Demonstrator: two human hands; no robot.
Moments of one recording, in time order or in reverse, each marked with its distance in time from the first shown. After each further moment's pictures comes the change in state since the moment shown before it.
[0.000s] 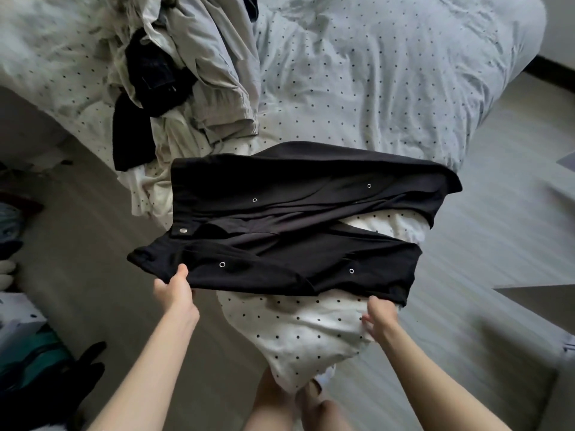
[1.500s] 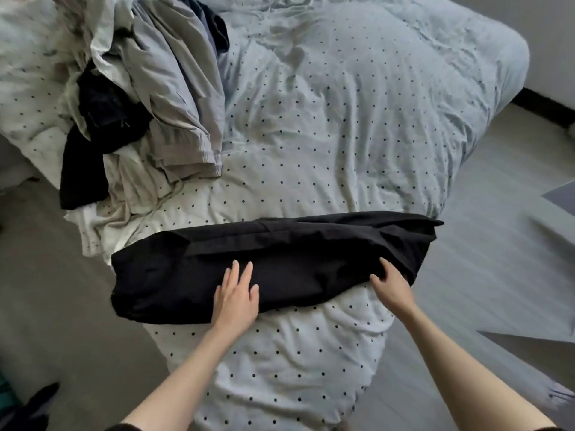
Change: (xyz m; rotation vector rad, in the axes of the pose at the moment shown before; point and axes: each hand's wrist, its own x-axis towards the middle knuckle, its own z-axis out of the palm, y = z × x) left_hand -0.085 -0.004 0.165 1.230 -0.631 0.756; right_hand 0.119 -0.166 -0.052 -0.693 -0.037 -0.687
